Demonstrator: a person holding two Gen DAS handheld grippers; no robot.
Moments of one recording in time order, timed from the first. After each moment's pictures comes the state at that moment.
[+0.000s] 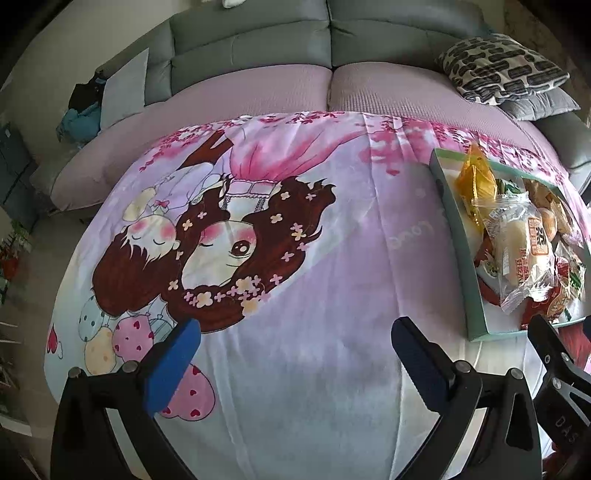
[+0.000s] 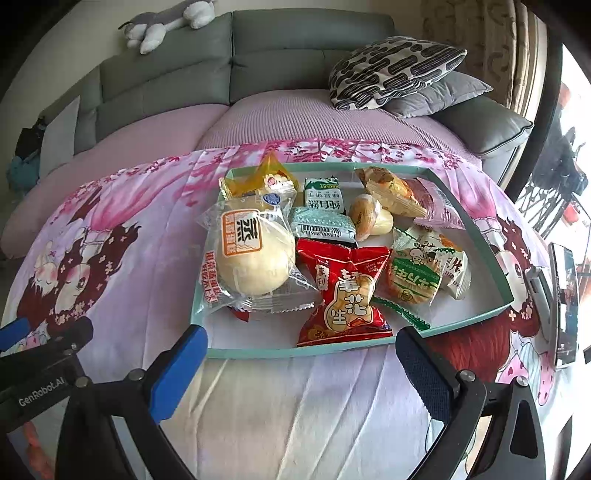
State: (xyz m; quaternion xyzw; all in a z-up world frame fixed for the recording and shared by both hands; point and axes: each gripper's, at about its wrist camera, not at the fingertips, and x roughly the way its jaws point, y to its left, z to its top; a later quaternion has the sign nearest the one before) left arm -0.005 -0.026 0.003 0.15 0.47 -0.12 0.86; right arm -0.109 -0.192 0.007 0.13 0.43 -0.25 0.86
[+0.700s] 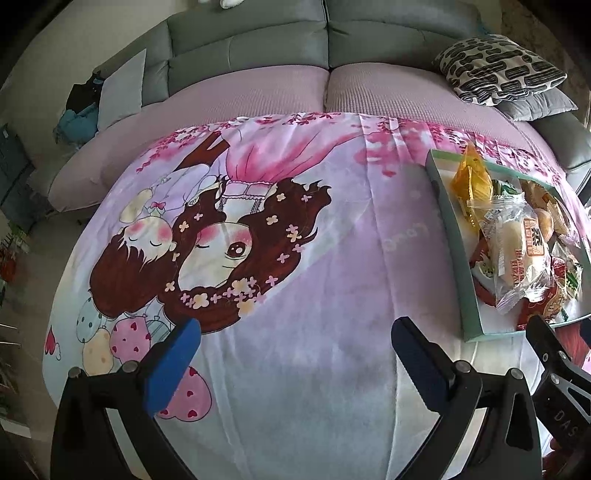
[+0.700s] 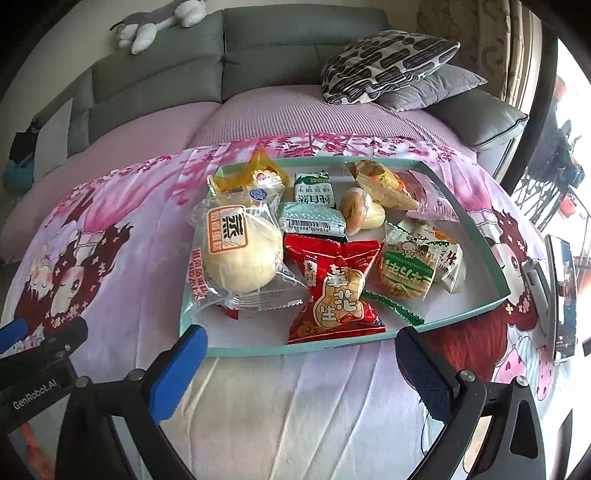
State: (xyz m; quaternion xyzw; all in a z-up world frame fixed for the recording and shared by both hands) left arm -0.005 -0.026 0.003 0.15 0.47 -0.12 0.86; right arm -0.112 -0.198 0.005 0.14 0.43 -0.26 0.85
